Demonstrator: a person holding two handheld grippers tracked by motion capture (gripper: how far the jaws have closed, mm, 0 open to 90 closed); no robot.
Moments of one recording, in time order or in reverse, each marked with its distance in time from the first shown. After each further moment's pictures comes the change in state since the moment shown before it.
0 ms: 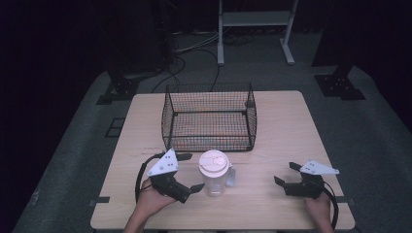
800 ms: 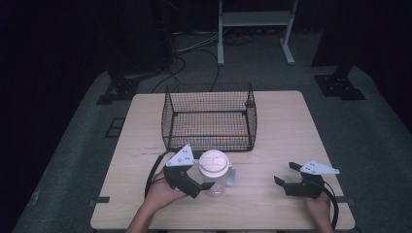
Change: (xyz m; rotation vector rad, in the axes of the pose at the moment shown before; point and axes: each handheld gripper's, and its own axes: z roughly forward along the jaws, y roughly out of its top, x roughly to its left) left arm 0.009 0.009 0.036 0.114 -0.057 -0.006; right arm -0.001 0.000 0.000 -0.005 0.007 0.002
